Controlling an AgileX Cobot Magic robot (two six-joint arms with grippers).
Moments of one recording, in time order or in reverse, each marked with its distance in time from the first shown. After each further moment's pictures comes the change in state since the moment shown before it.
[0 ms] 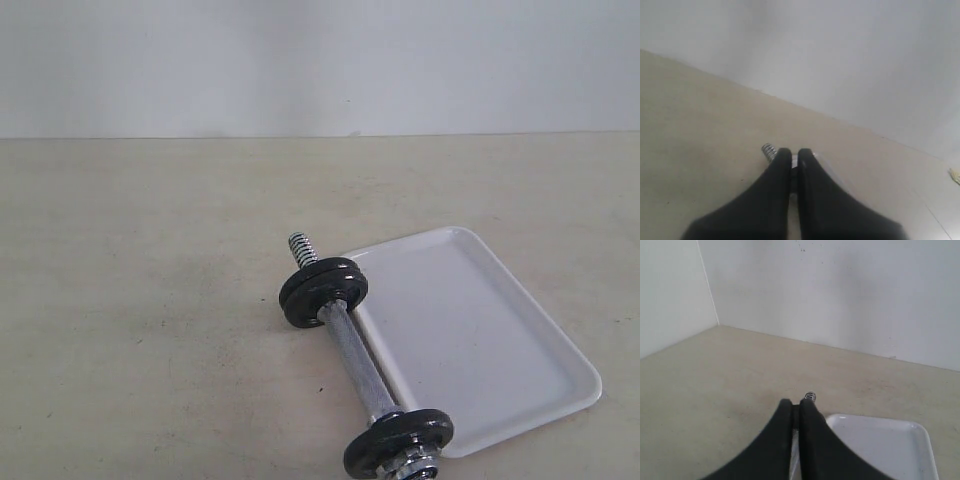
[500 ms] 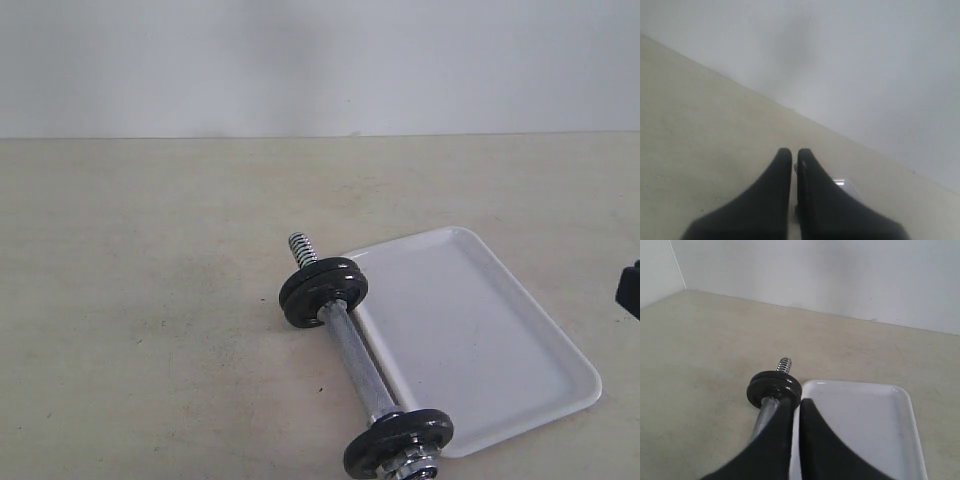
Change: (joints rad) left arm 0.182 -0.098 0.106 -0.103 -0.035 0.079; right arm 0.000 0.182 0.121 0.000 -0.177 -0.051
